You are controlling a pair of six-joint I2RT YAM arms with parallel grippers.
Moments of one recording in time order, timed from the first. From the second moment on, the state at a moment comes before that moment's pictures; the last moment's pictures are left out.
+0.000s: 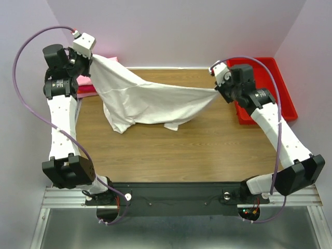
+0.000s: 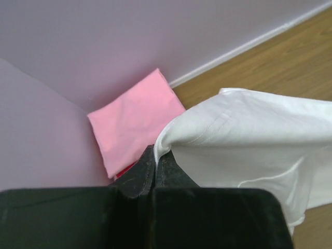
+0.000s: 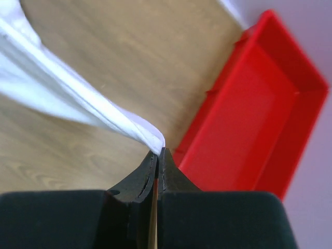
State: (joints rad) left arm 0.18 1.45 1.65 -0.47 0.45 0.45; right arm 0.35 1.36 1.41 -0.71 0.11 -0.50
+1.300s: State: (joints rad) left arm 0.19 0.65 1.83 -0.03 0.19 0.45; right arm 0.26 1.03 2.32 -0.56 0.23 -0.69
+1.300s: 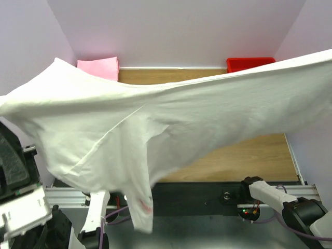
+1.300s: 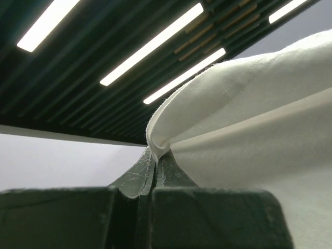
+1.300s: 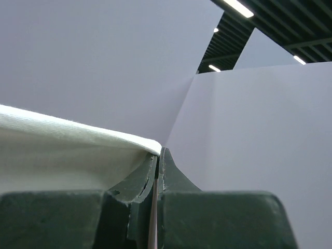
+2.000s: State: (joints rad) left arm 0.19 0.81 0.79 -0.27 0.37 0.73; right arm 0.26 1.22 1.14 -0.43 -0.03 -0.78
